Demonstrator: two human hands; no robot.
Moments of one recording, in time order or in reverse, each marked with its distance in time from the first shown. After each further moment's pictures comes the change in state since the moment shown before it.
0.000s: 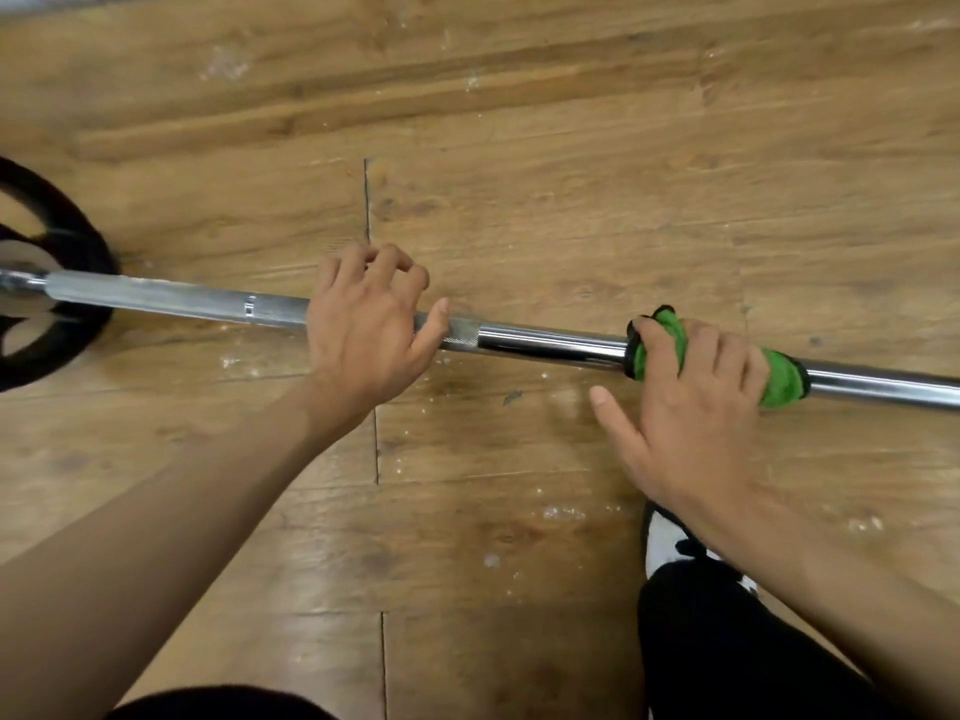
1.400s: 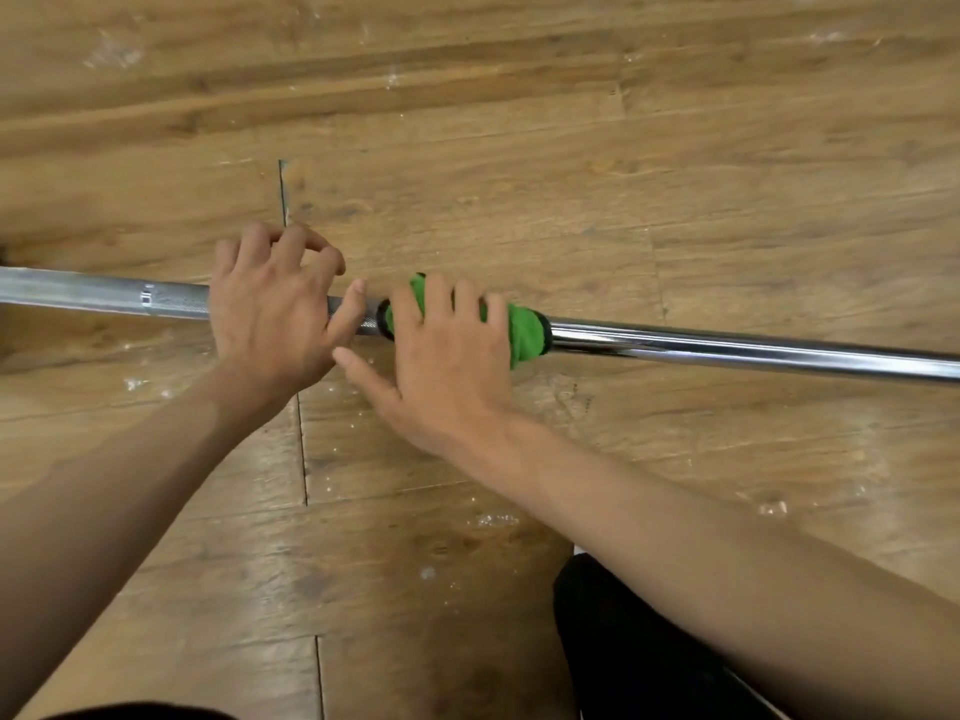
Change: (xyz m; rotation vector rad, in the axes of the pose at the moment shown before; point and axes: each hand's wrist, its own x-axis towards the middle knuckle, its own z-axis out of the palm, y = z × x) left_hand 0.023 -0.006 0.006 0.062 0.083 -0.025; right_hand 0.065 -0.107 0.007 0.013 -0.141 -0.179
